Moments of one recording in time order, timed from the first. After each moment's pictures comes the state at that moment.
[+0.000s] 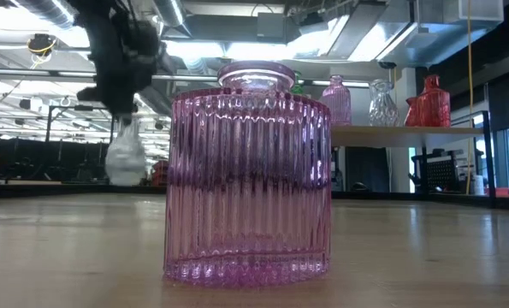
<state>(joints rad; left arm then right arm) 0.86 1.25 1.04 -1.06 0.08 -0.28 -0.05 1.46 1.83 -1.03 0.10 0.23</state>
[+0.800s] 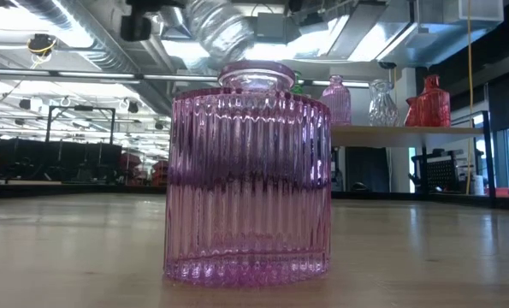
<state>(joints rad) 0.18 1.01 1.04 -0.53 0.21 -0.84 -0.05 1.50 1.42 -0.23 -0.31 0.24</state>
